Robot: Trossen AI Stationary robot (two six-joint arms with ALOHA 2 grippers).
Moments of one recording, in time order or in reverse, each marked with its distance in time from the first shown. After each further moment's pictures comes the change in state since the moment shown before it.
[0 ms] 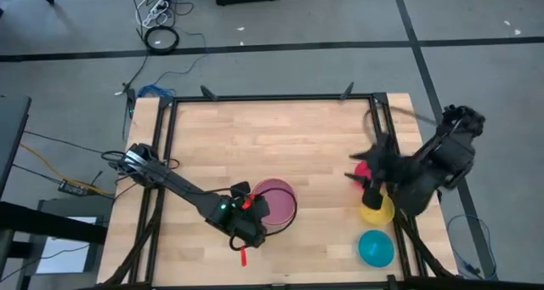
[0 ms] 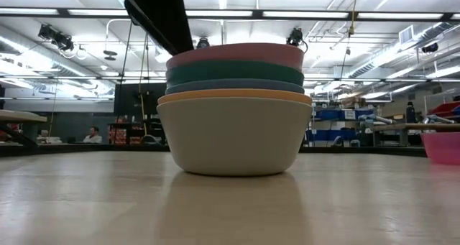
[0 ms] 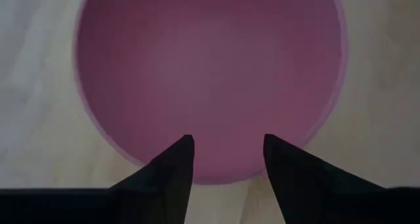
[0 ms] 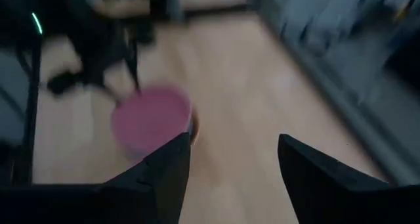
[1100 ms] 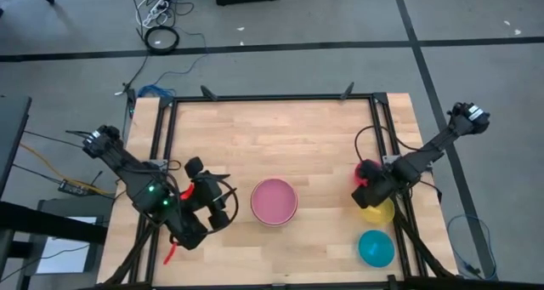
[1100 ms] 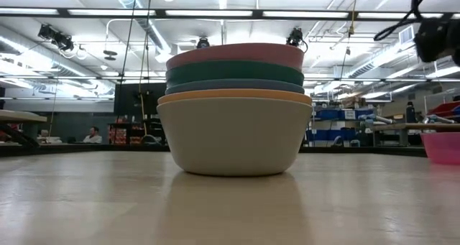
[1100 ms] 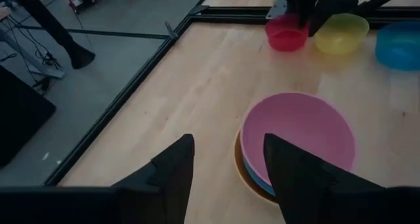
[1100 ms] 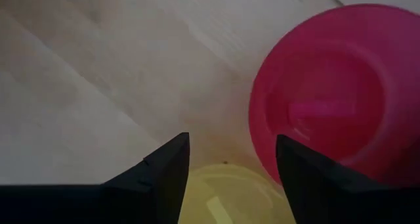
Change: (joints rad) left arm -0.197 -0.390 0.000 -0.264 -0.512 -0.143; right arm -0.166 -0.353 -1.100 0.433 -0.613 0.593
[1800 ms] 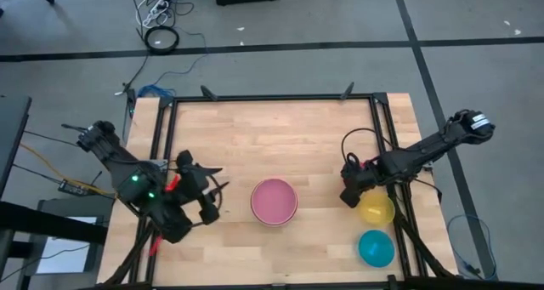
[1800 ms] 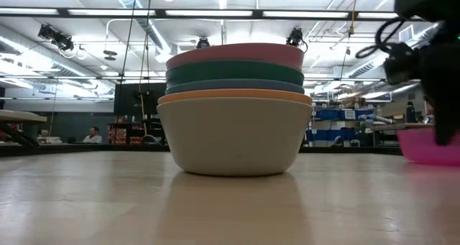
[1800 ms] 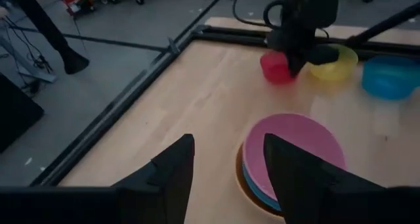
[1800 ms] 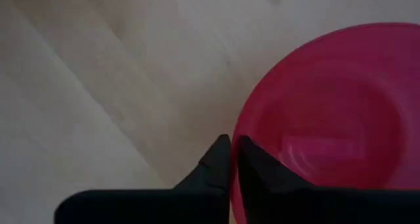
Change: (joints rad) left arm -0.033 -0.091 0.000 -0.014 -0.041 -0.021; right arm -0.264 0.109 -0.074 0.304 -0.104 -0.442
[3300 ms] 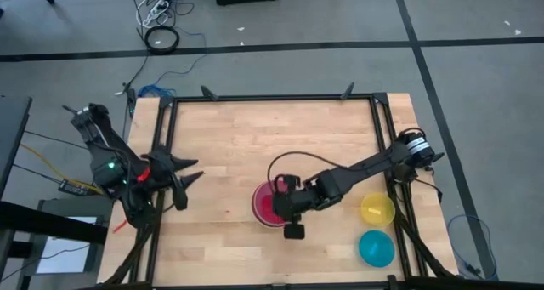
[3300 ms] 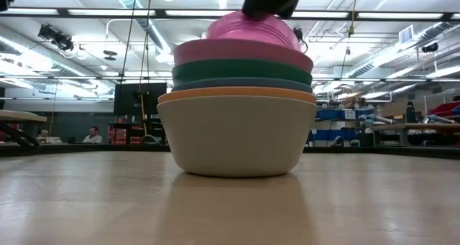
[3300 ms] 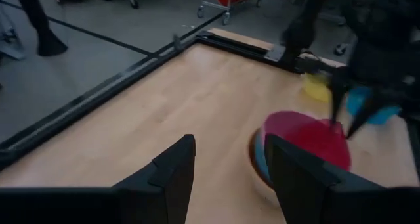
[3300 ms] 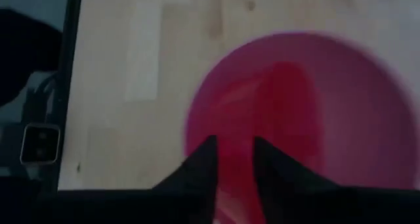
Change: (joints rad) left arm -0.168 -0.382 -0.444 0.015 -0.115 -0.337; right arm 0.032 0.774 1.090 -0.026 0.026 -0.689
